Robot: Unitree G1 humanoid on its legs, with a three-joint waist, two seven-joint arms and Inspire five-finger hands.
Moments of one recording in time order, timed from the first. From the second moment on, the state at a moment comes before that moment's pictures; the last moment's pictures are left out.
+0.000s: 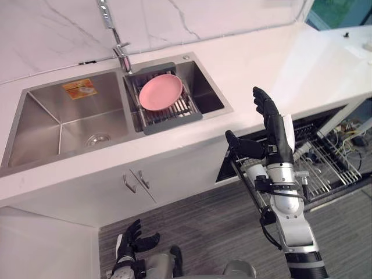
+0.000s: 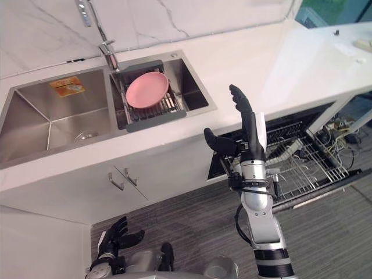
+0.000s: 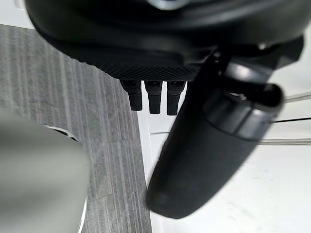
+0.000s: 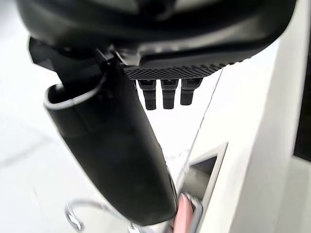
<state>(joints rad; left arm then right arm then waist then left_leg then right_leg) 0.22 0.11 -0.01 0.71 -0.14 -0.16 0.14 -0.05 -0.25 0.01 -0.13 -0.20 -0.16 -0.17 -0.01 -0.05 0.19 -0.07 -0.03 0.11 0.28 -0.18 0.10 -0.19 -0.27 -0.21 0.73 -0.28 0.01</state>
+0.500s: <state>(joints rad) 0.20 0.10 -0.05 0.79 -0.10 -0.16 0.10 -0.07 -0.42 -0.03 -0.10 -0.20 -0.16 -0.15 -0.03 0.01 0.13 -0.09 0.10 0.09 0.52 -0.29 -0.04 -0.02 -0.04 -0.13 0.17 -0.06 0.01</state>
